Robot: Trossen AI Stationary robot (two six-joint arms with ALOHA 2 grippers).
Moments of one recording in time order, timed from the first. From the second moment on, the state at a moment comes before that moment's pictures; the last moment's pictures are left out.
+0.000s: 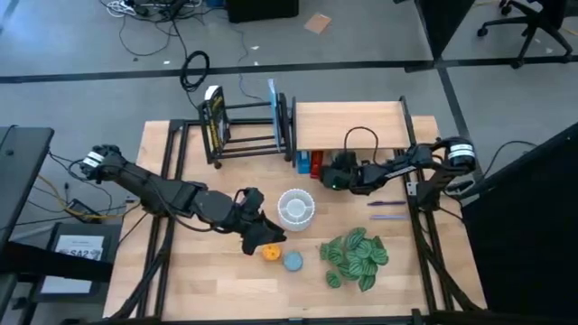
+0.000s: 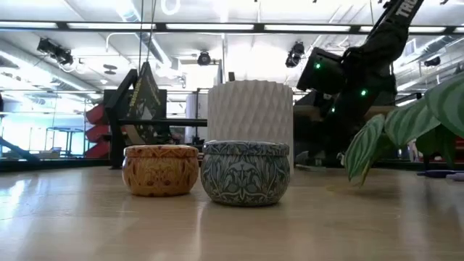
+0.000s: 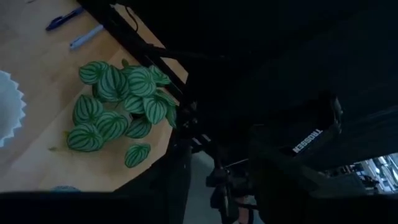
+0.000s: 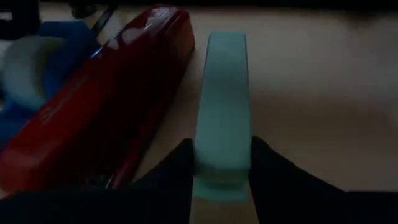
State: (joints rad) left arm -0.41 1.33 1.17 -0.07 -0.15 -1.02; right arm -0.08 1.62 0.67 -0.18 0.82 1.18
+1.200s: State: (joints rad) left arm -0.28 1.33 1.17 0.36 -0.01 -1.00; right arm 0.96 1.24 1.14 -1.36 0.06 2.22
